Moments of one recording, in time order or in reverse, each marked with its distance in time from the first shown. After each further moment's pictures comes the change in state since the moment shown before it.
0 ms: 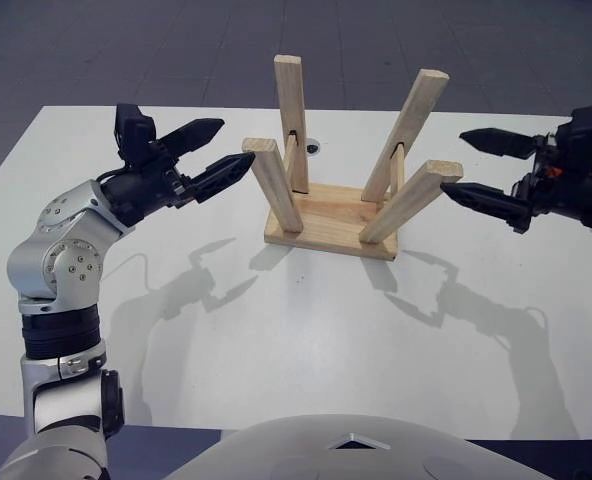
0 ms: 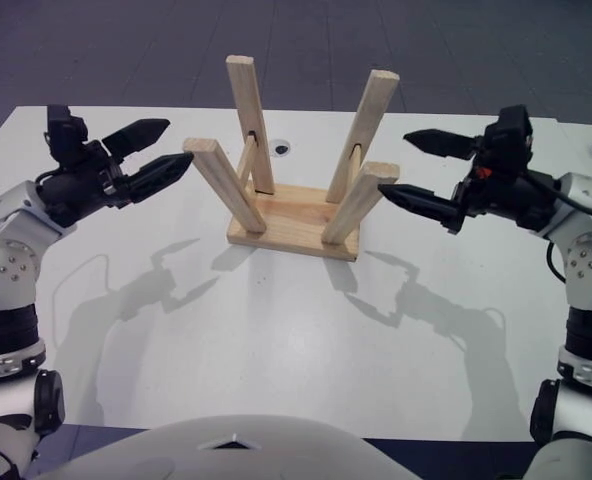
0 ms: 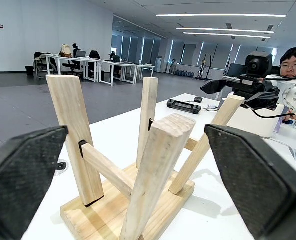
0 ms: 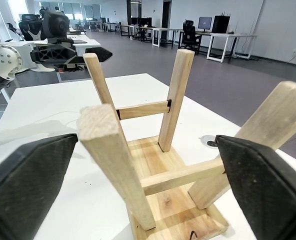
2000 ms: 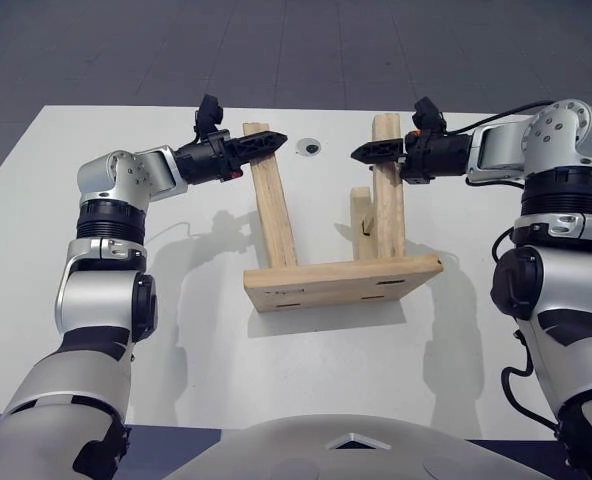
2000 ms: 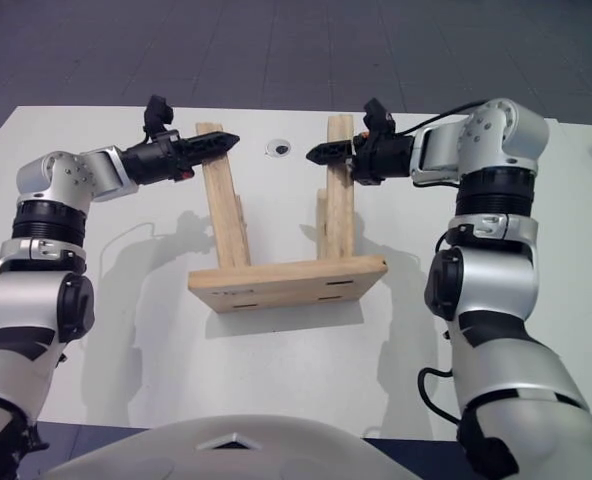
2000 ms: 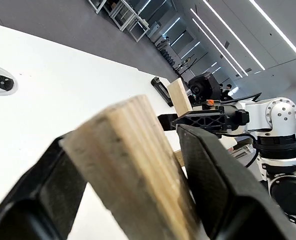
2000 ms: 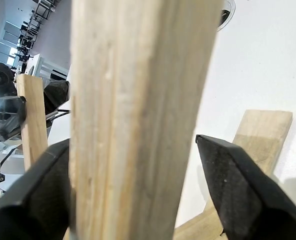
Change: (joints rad) left arm -0.576 -0.108 -0.162 0.970 0.108 0.261 -0.063; right arm -0.720 0.432 0.014 0.712 -0.143 0.896 -0.639
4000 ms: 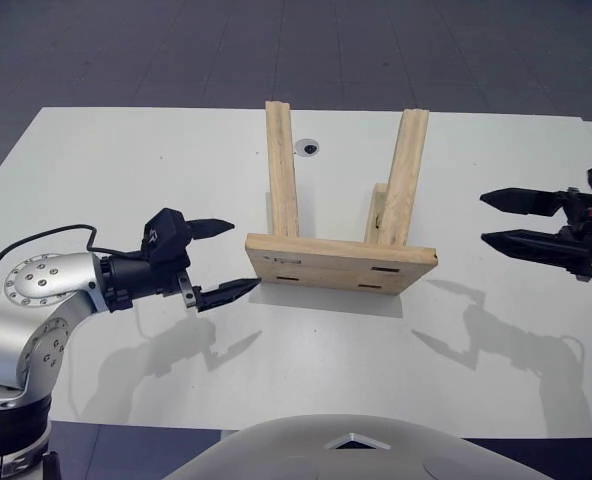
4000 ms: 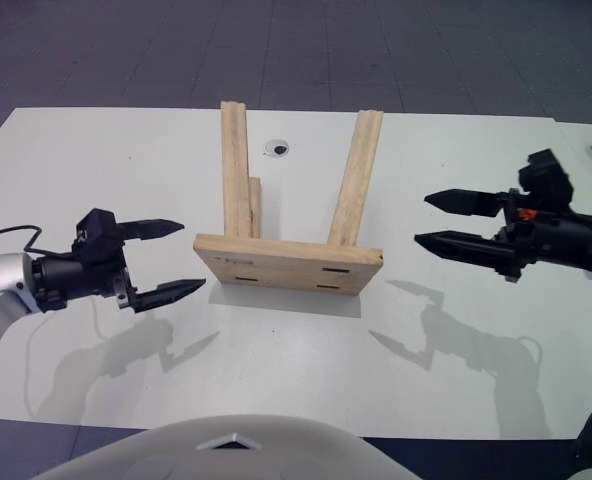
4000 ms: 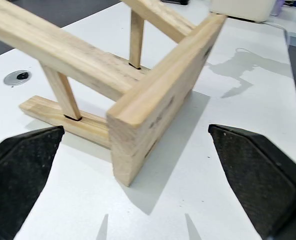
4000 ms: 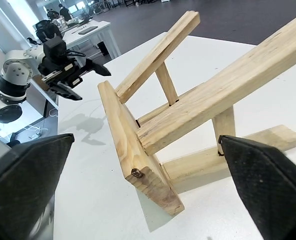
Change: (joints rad) left arm 0.934 0.311 0.146 -1.395 0.078 -0.109 0.016; right arm 0.871 -0.547 -0.145 -0.791 0.185 -0.544 0.812
